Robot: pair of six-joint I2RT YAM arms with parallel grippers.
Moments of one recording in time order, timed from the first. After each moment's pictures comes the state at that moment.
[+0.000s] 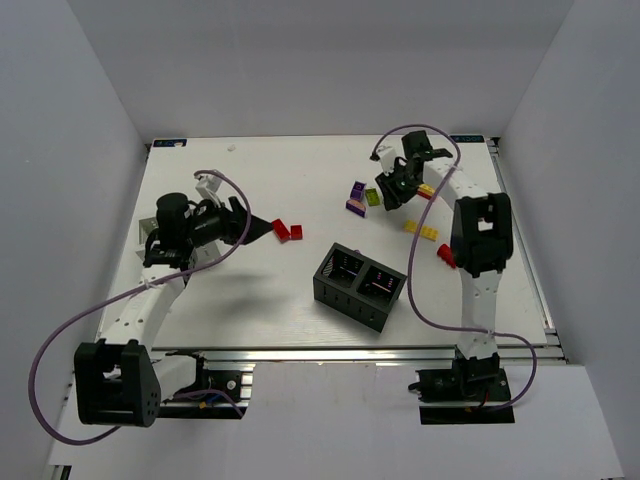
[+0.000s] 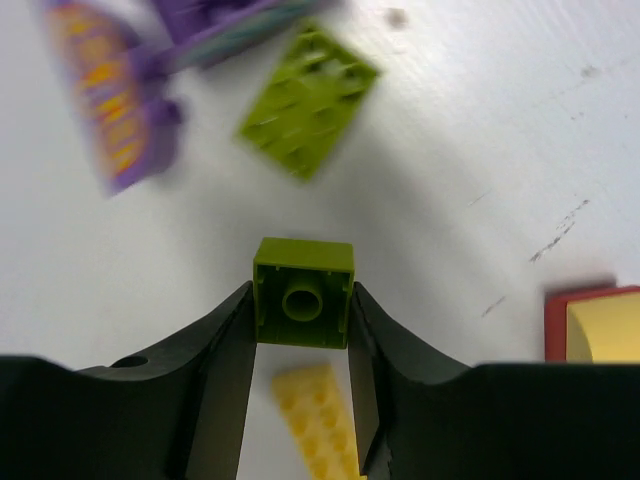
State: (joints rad) left arm -0.04 1.12 0.72 0.08 0.82 -0.43; right arm 0.23 2.26 1.87 -0.73 -0.30 -0.49
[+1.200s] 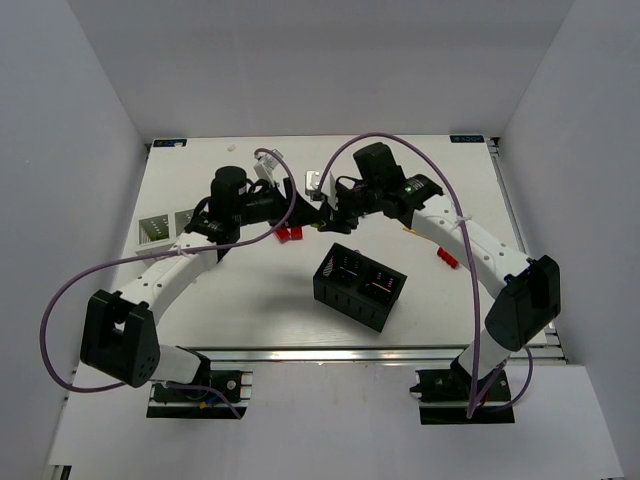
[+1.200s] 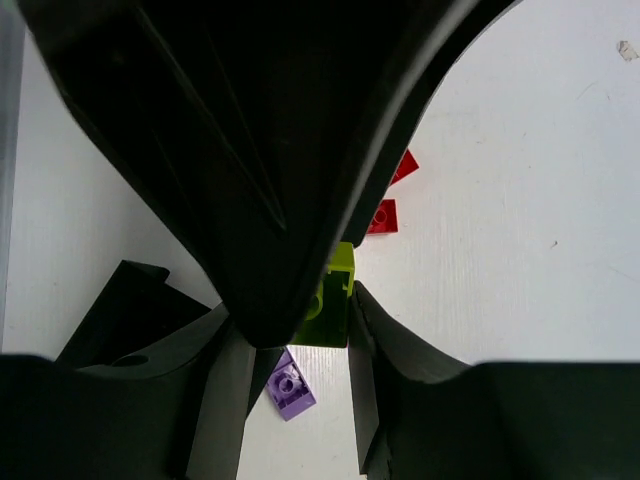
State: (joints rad) left arm -0.40 1.37 1.00 0.08 0.73 -0.64; right arm 0.68 1.61 1.51 -0.61 -0.65 -0.76
